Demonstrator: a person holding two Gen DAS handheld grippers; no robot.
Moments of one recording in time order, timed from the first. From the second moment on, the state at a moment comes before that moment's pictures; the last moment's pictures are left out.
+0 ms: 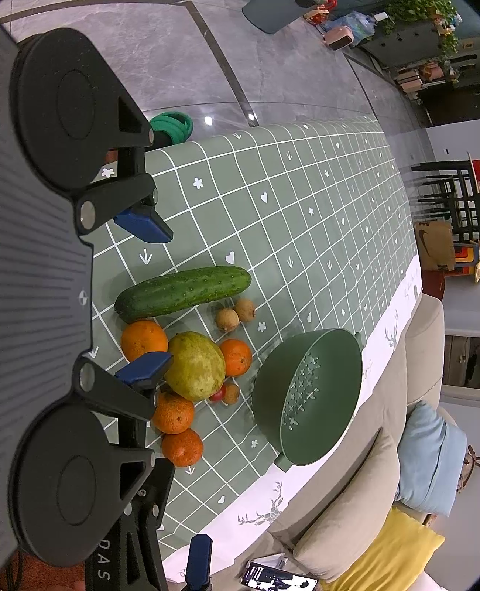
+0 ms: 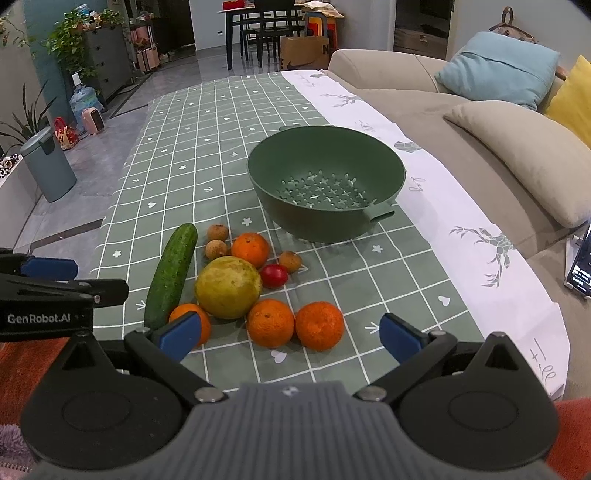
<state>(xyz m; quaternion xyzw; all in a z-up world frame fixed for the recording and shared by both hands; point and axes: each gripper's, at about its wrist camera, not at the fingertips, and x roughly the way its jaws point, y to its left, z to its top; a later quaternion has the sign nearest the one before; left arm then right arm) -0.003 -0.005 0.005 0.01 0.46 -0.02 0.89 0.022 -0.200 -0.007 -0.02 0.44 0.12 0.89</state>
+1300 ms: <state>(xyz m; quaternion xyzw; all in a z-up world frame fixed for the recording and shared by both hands) -0.003 -0.004 0.005 0.01 0.45 -0.02 0.89 0.022 -0.200 -0.009 -0.02 0.44 0.13 0.89</state>
